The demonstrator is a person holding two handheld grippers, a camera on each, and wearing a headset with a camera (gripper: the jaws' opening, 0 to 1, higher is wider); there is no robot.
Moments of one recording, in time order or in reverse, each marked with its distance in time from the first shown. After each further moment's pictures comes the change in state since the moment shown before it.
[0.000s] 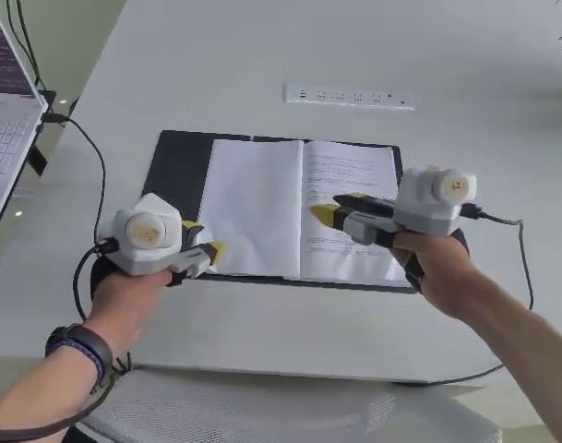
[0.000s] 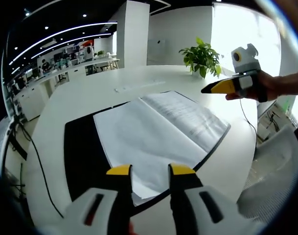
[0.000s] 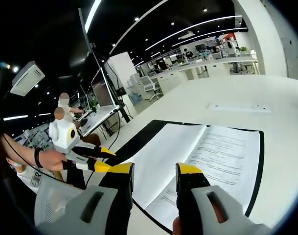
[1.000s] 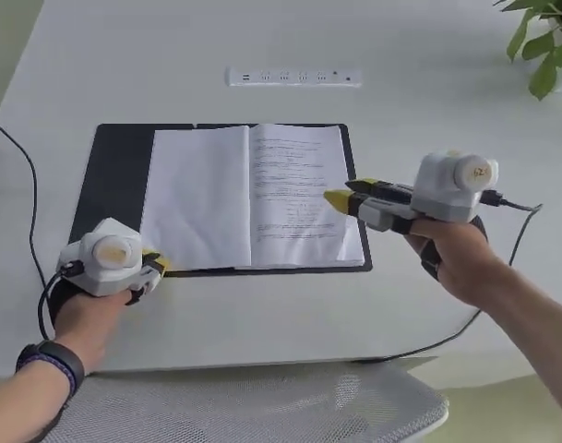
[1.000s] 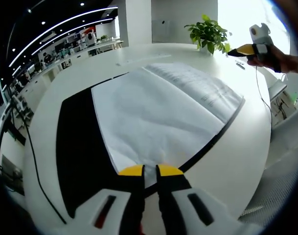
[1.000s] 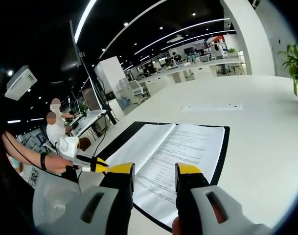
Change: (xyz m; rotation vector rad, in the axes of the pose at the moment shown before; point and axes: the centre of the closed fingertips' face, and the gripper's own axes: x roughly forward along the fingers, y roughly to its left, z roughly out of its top) left arm 0.021 0.002 -0.055 0.020 0.164 0.084; right arm -0.066 -0.044 -0.004 0.028 -0.026 -0.083
